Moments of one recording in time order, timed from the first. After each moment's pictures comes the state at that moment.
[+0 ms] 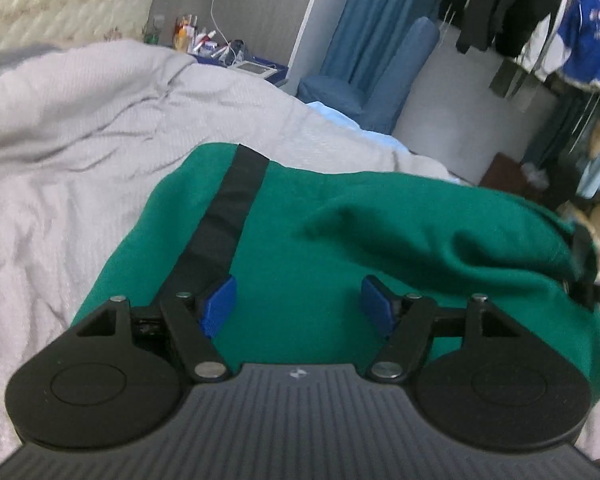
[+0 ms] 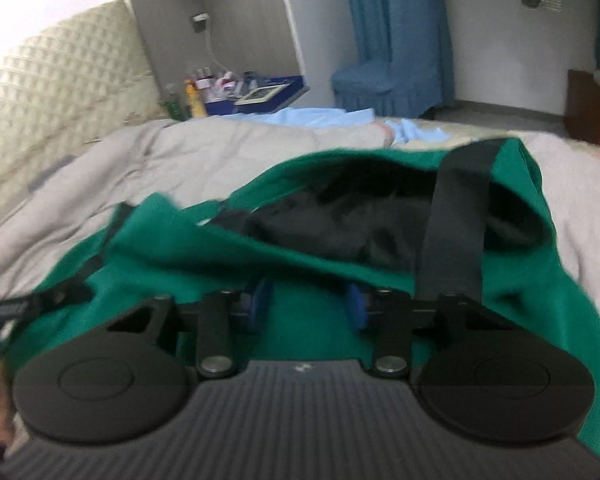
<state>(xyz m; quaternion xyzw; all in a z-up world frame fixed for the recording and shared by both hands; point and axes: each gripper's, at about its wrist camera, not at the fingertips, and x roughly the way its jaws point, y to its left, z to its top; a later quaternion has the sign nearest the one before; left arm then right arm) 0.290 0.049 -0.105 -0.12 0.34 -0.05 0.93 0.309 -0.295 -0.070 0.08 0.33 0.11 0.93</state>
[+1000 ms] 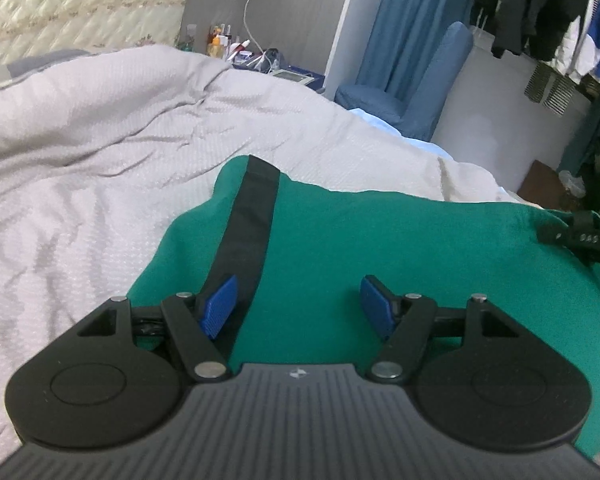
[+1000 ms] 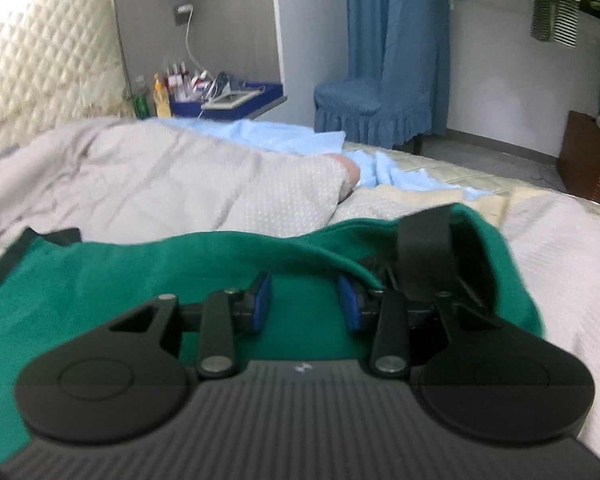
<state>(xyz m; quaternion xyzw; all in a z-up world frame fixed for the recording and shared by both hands) 0.306 0.059 -0.118 -0.11 0.33 0.00 0.94 0.404 -0.321 -0.101 0.02 0.31 0.09 0.95</state>
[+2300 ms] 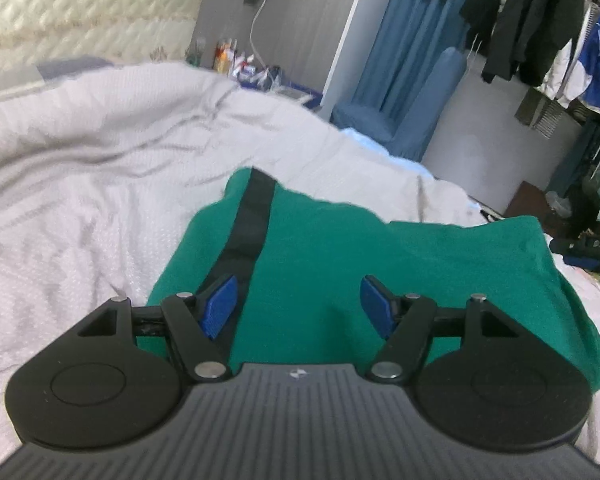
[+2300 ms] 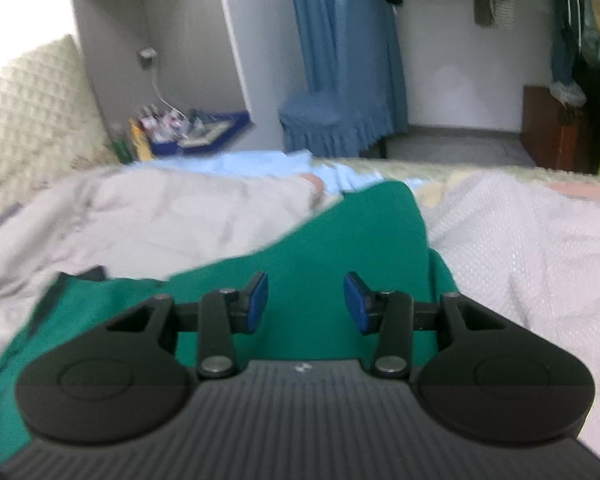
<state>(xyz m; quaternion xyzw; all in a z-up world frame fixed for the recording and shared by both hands) 0.232 0.057 -0.077 -0.13 0.30 0.01 0.95 0.329 -0.334 -0.055 0.09 0.28 0.05 0.95</state>
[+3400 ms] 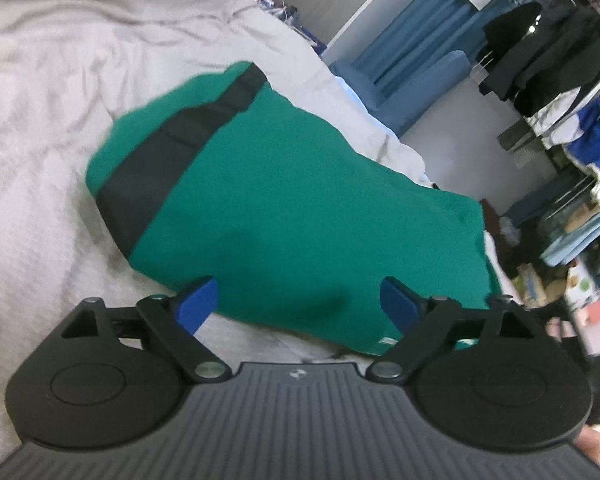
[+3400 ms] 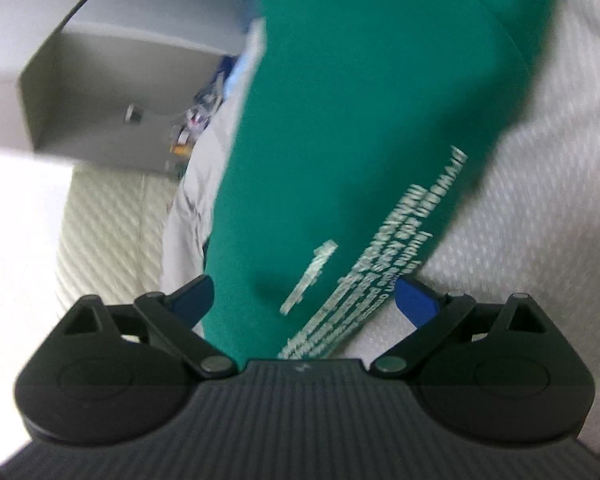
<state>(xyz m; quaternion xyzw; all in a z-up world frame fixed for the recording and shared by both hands) 0.150 0.043 -0.110 -0.31 0.36 -0.03 0.88 0.207 -0.331 -0.158 0.56 0.40 0.09 0.72</state>
